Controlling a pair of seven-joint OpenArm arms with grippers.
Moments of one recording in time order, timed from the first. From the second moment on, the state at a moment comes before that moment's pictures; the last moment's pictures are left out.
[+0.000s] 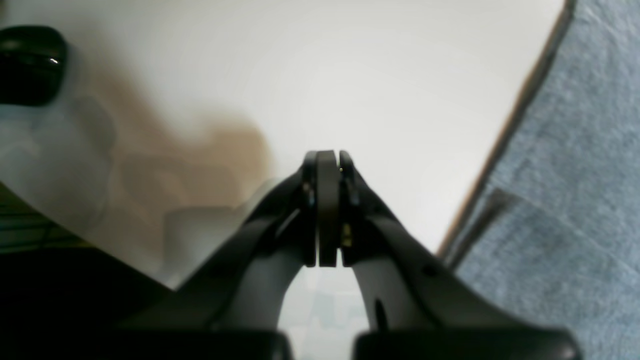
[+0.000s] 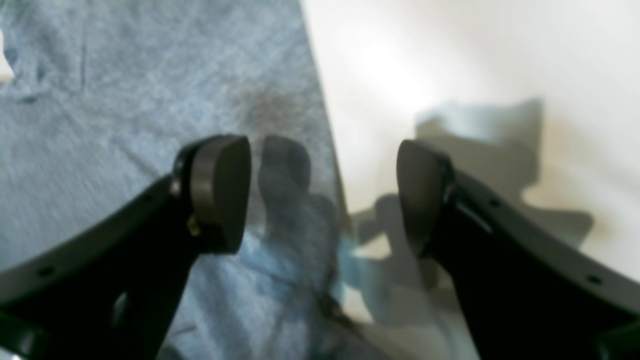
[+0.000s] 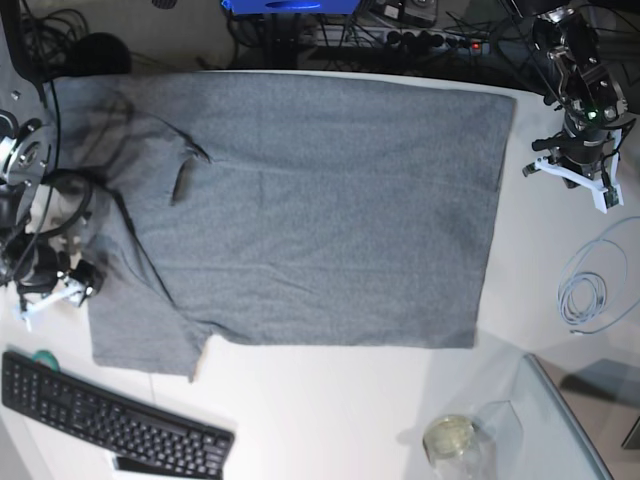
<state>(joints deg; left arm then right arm) 13.2 -8.0 -36.3 86.2 -5.2 -9.9 33.6 32.4 19.1 31.0 19.4 5.0 24.3 -35.0</state>
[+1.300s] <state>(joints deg) -3.2 -11.1 -27.2 71.5 -5.4 -9.9 33.5 23.4 11.2 31.5 49.2 4.1 24.5 -43.4</state>
